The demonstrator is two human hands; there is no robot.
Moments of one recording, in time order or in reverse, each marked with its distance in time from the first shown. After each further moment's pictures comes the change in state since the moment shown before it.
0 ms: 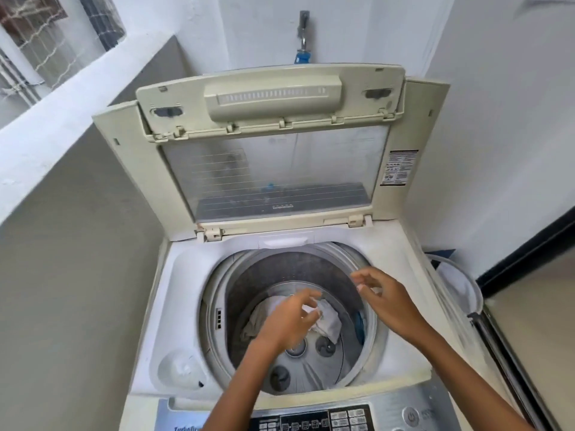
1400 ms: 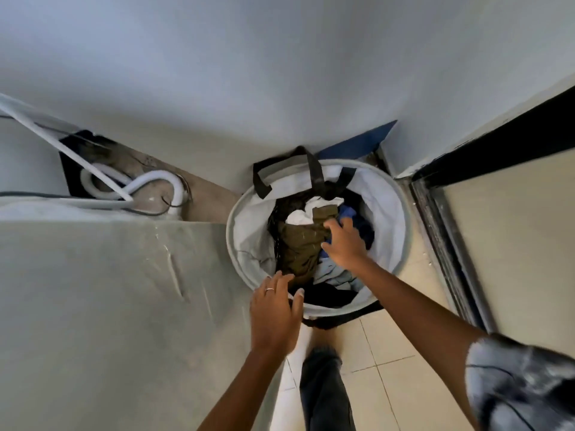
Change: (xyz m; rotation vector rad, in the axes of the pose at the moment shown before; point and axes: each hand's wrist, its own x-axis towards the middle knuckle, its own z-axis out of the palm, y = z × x) left_hand 0.384 0.036 0.421 0.327 -0.117 -0.389; right_hand 0.252 0.582 -0.114 -0.345 -0.362 0.614
